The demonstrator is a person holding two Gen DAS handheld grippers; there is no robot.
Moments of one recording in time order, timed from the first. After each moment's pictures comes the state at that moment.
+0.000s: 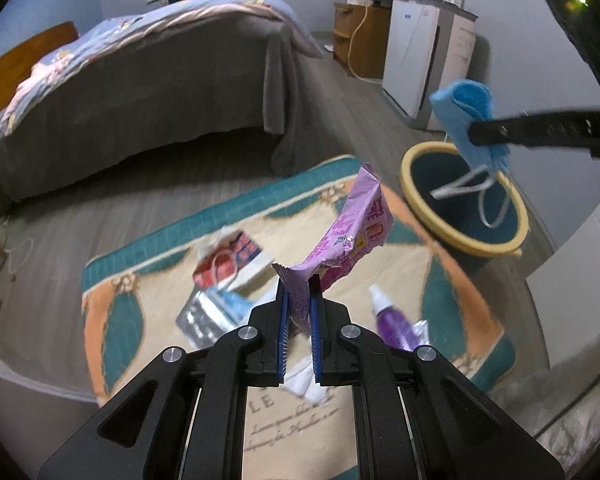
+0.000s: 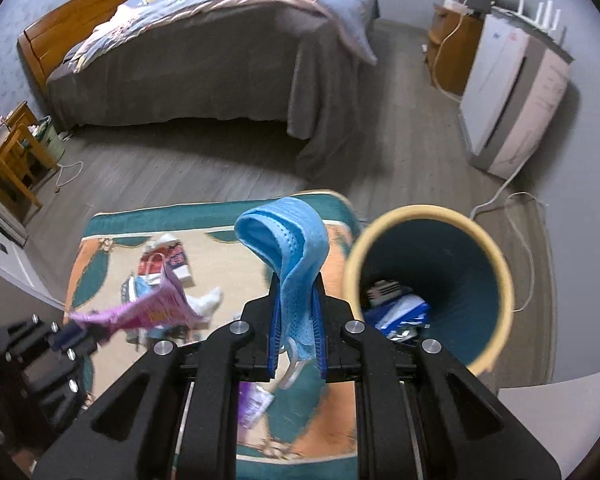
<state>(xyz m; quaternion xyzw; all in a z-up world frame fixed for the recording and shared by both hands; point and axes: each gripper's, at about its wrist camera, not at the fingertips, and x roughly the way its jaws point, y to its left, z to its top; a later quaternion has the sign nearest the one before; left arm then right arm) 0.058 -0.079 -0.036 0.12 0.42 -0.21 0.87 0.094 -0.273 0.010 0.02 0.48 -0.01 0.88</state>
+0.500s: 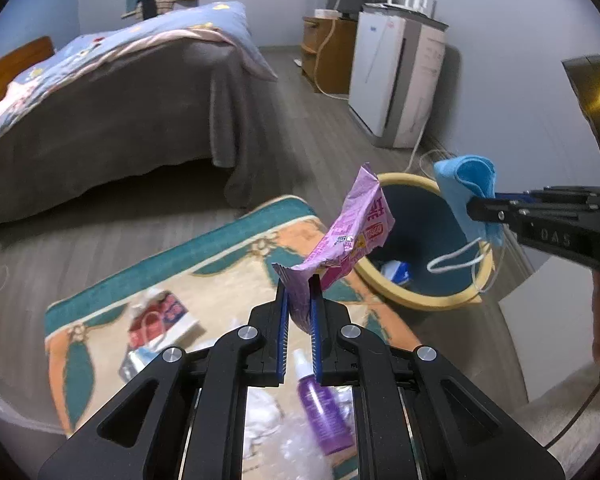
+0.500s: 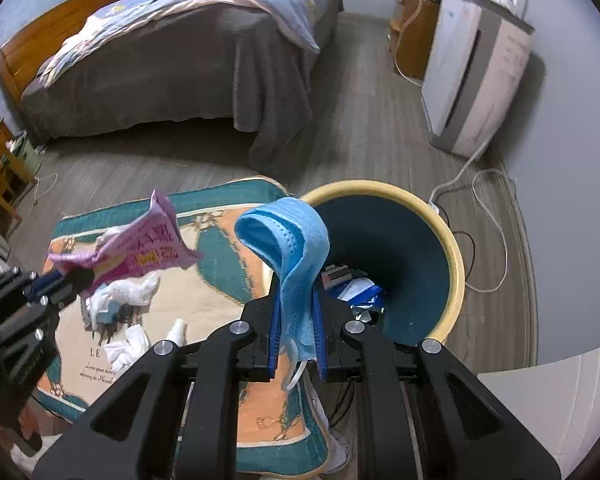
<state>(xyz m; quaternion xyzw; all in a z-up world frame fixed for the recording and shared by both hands) 0.077 -0.163 -0.024 0.11 0.41 -0.26 0.87 0.073 -0.350 -0.009 0.05 0.48 -0.05 0.87</state>
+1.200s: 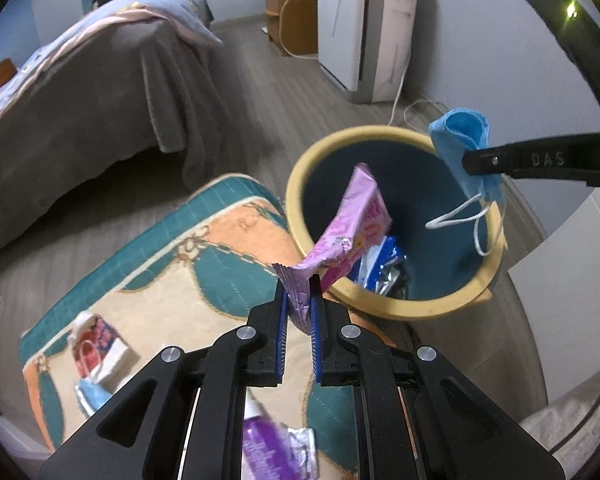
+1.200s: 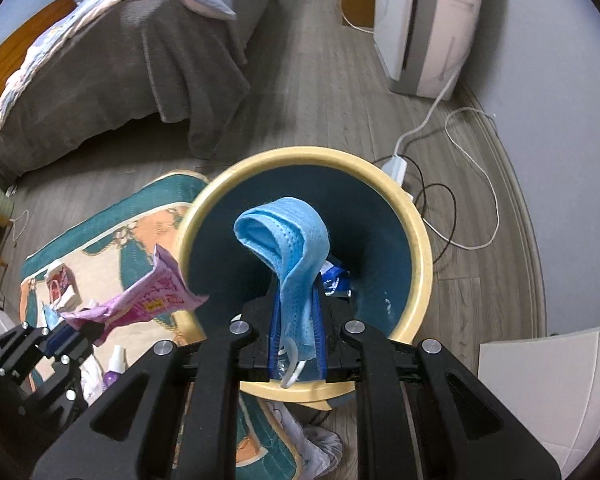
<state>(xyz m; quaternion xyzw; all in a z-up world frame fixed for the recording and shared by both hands) 0.099 -0.258 -0.085 0.18 0.45 -0.27 0.83 0.095 -0.441 -0.060 0.12 0.53 -0.11 0.83</state>
